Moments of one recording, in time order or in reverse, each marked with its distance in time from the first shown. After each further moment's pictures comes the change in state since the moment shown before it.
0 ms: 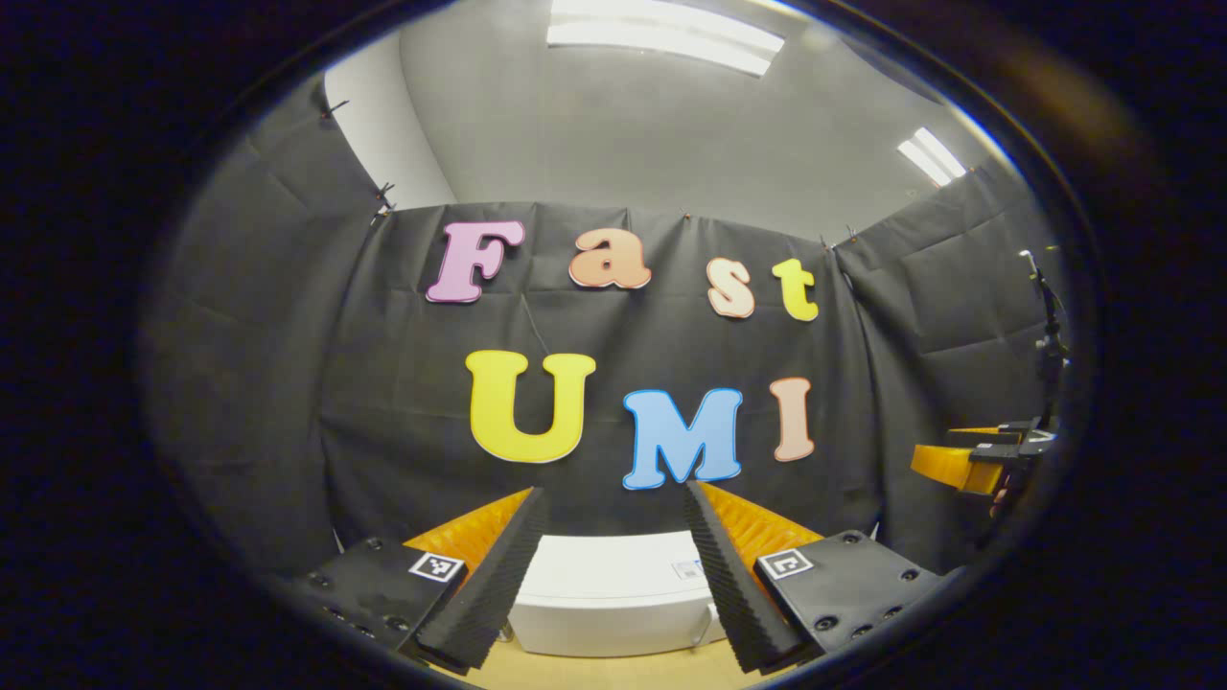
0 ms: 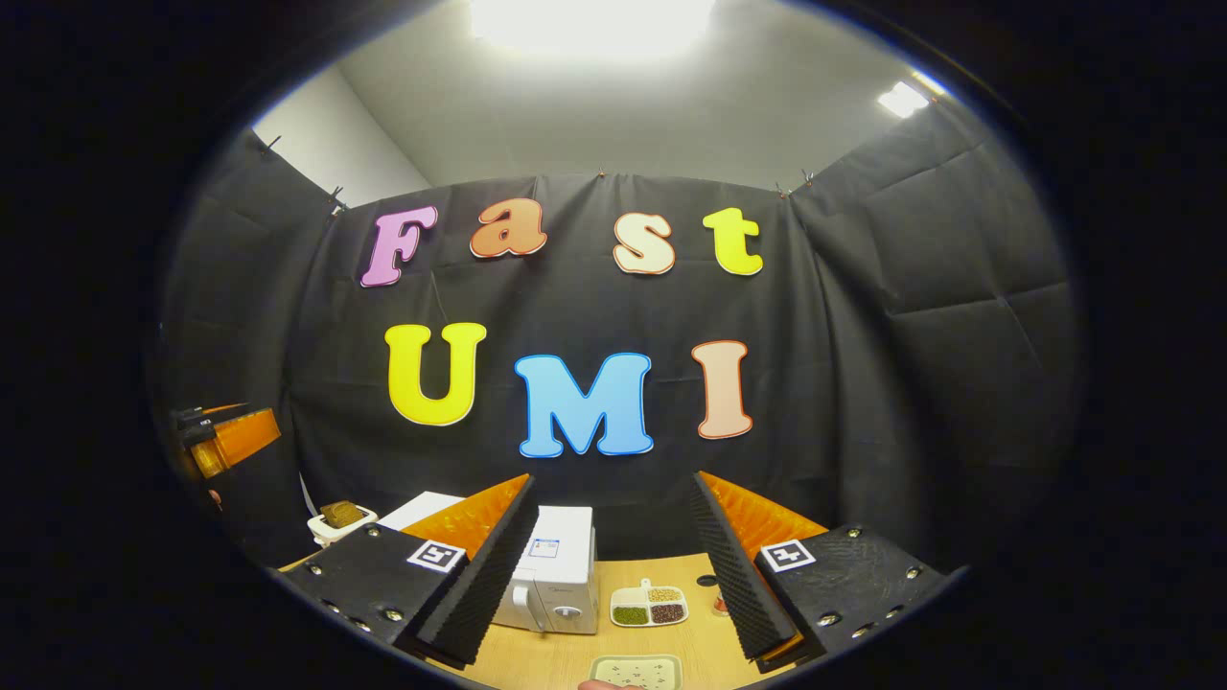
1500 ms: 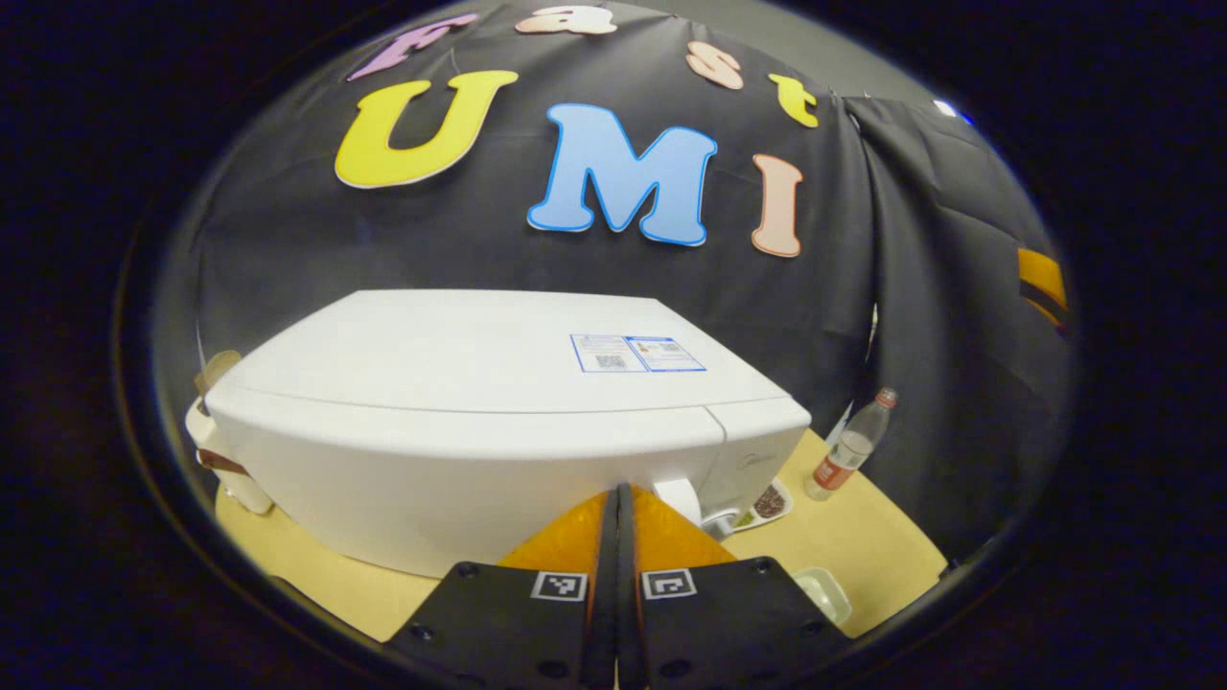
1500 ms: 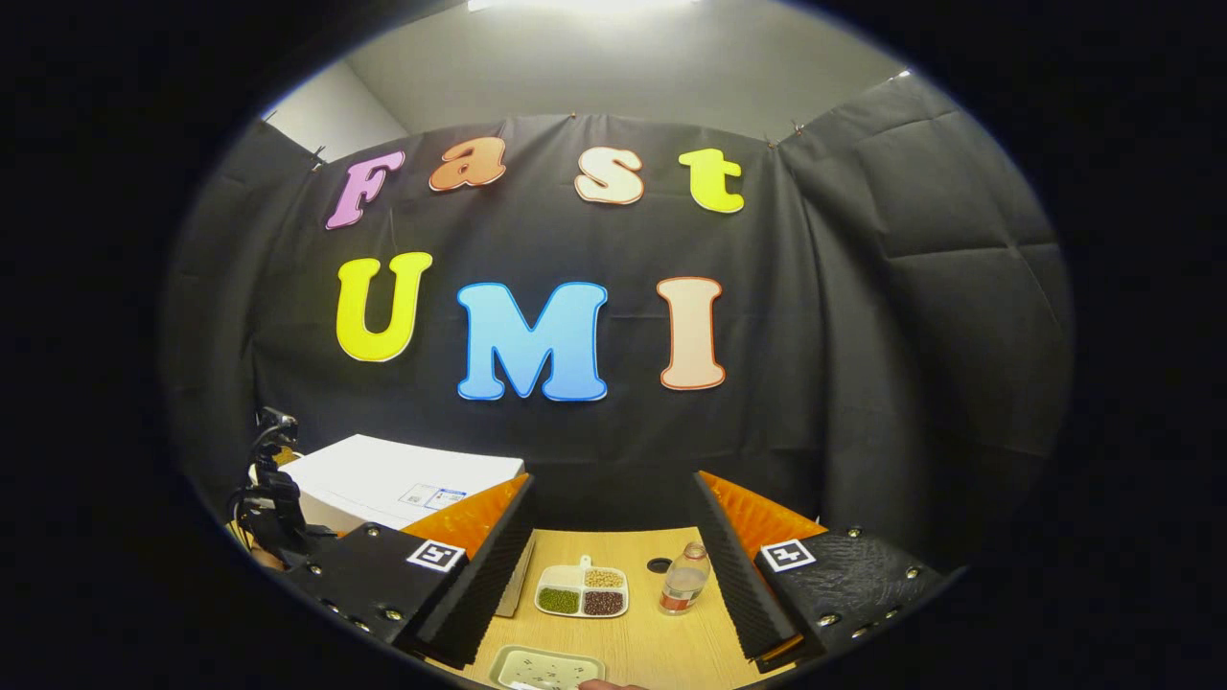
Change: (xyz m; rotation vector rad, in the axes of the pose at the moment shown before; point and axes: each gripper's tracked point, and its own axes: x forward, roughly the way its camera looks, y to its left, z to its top) left arm 0.143 -0.134 -0.396 -0.142 0.623 -0.169; right arm 0.089 -0.107 -0.109 -0.029 0.117 -0.011
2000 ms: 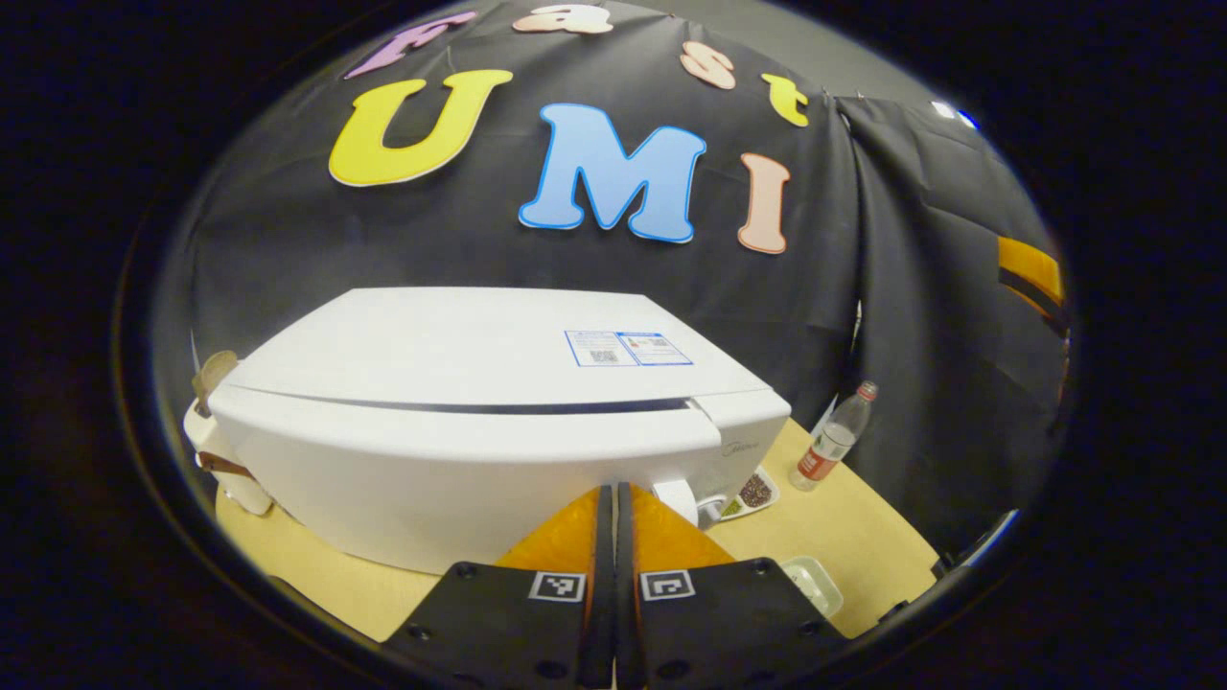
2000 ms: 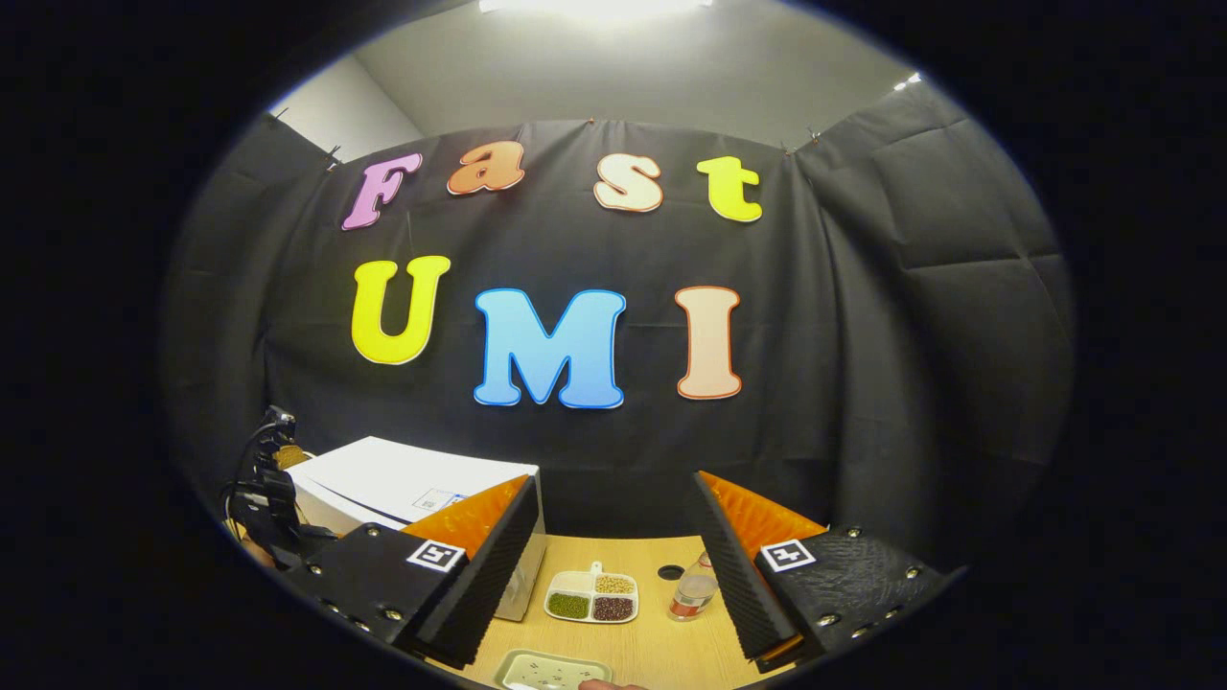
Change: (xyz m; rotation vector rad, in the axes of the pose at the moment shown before) left arm -0.010 -0.003 0.000 0.014 0.017 -0.045; right arm 0.004 0.016 0.009 -0.015 -0.024 0.037
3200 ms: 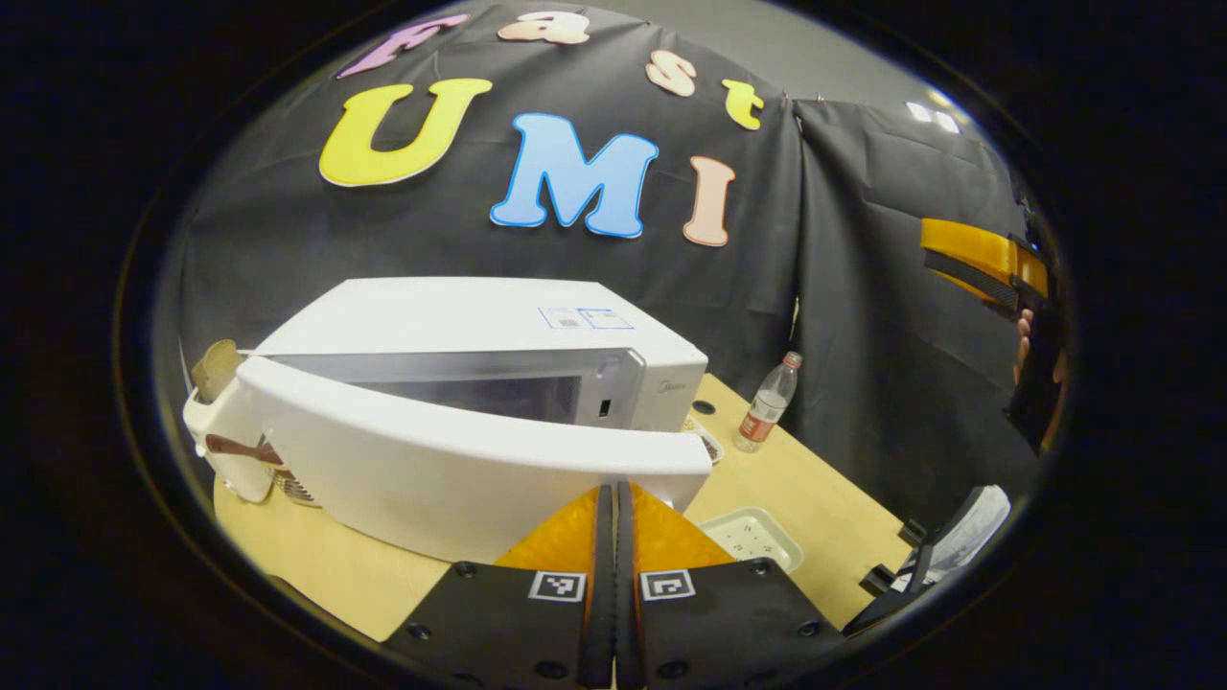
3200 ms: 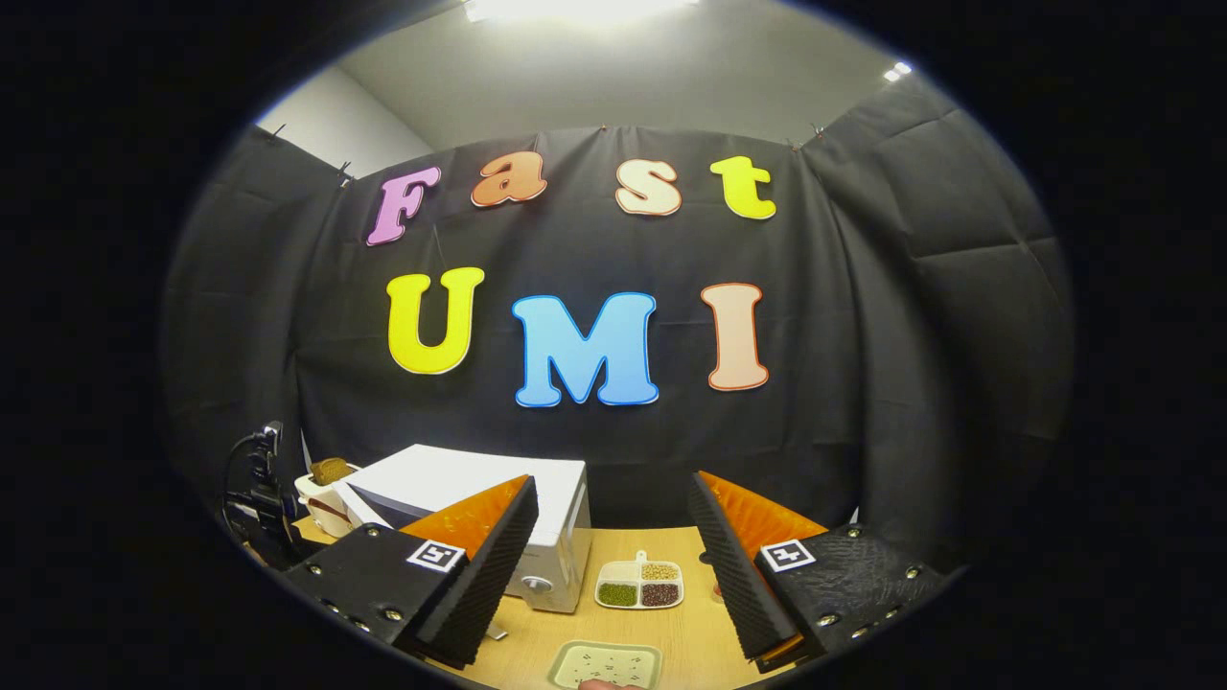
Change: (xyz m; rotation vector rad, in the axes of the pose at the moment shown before) left arm -0.089 -0.009 -0.024 0.050 0.011 -0.134; right arm -0.042 0.044 0.005 0.036 0.007 0.074
